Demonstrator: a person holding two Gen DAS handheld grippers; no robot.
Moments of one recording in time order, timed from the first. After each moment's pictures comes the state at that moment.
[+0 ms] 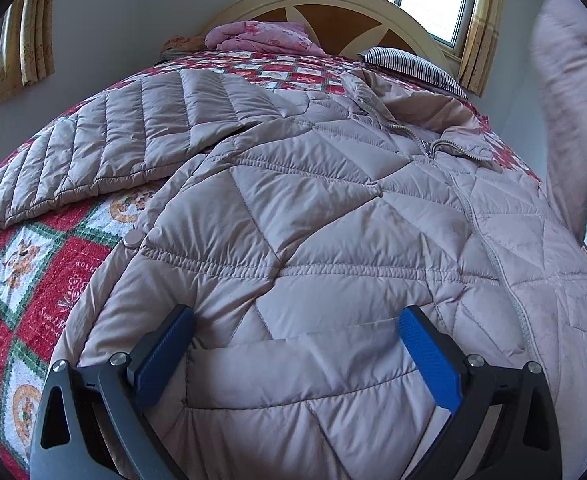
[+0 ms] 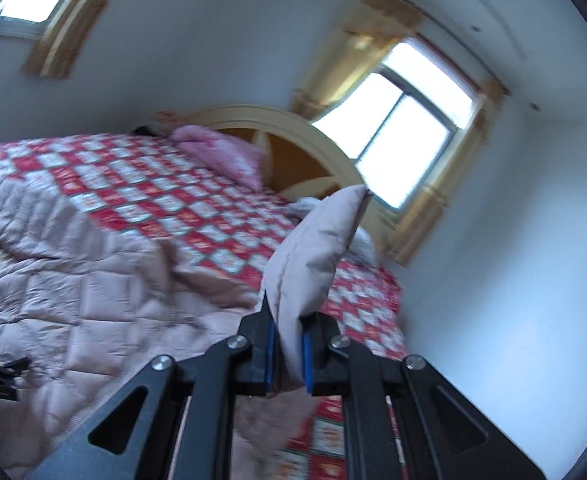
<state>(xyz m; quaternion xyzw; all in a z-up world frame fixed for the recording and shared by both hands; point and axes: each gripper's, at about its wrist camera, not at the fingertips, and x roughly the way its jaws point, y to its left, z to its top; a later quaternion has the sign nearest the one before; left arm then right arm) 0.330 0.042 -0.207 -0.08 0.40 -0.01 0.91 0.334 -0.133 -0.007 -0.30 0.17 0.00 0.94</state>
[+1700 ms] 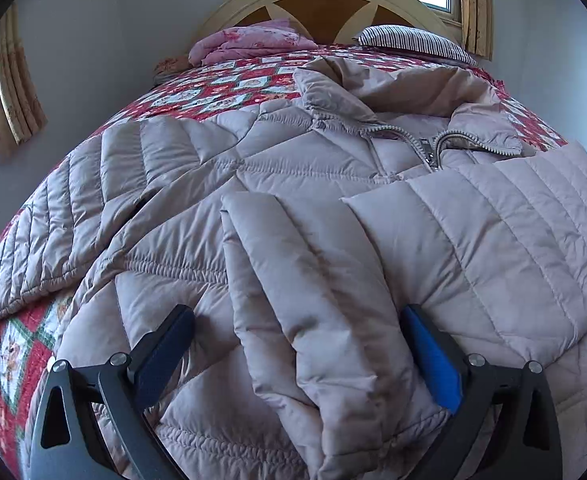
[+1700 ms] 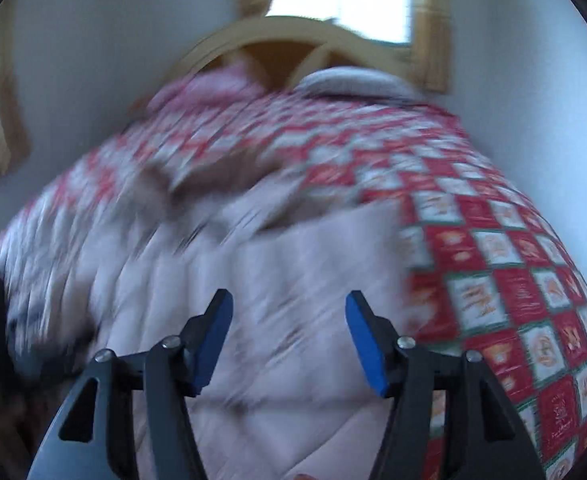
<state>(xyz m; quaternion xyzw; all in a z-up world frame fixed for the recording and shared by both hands) 0.431 -0.029 -0.209 0.01 0.41 0.03 0.91 0.401 -0.239 -0.123 0.03 0.33 0.00 0.94</state>
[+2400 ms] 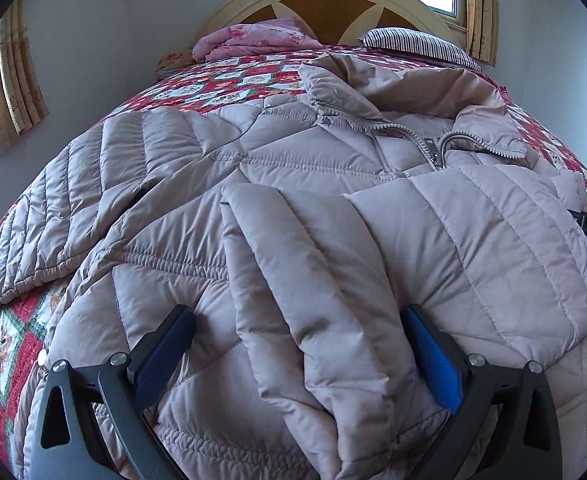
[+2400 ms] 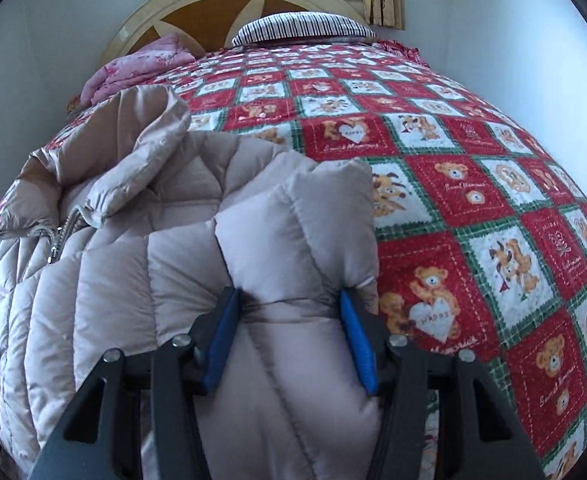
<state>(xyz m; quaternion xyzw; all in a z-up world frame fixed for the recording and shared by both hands) 0.427 -0.033 -0.215 0.00 0.41 0.03 0.91 0.487 -0.282 -0.215 0.06 0.41 -0.04 0.91</state>
